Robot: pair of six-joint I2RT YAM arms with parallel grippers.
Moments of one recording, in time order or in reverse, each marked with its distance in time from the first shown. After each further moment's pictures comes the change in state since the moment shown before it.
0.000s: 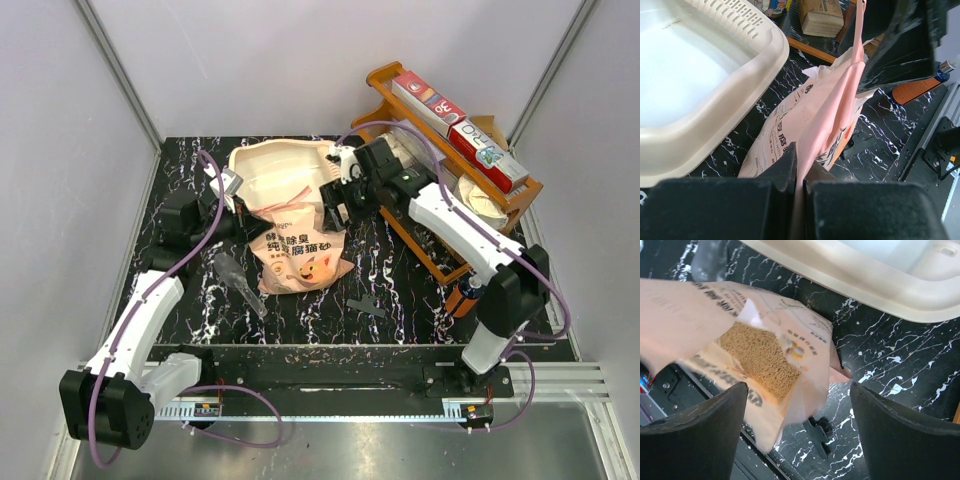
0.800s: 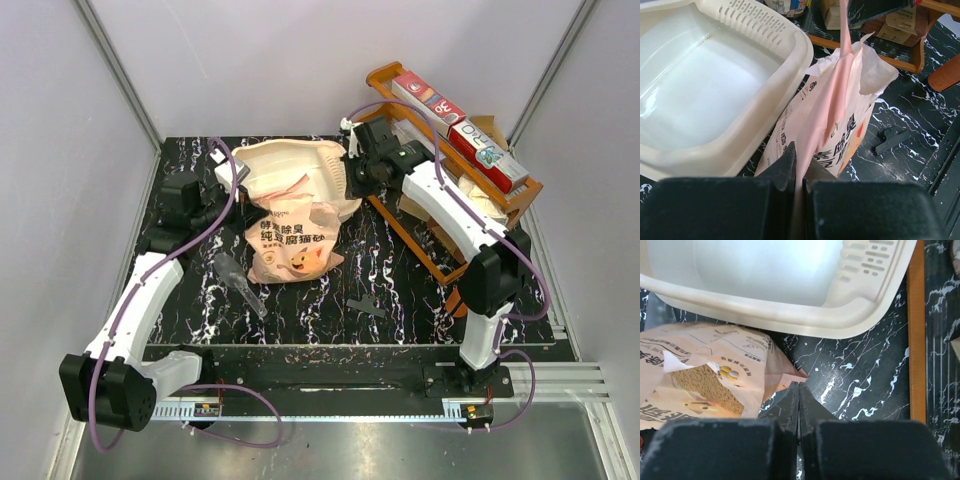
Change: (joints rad) left arm -0.003 0.096 0.164 -0.138 -0.050 0.212; right arm -0.056 0.189 0.270 -0.107 0.238 0.119
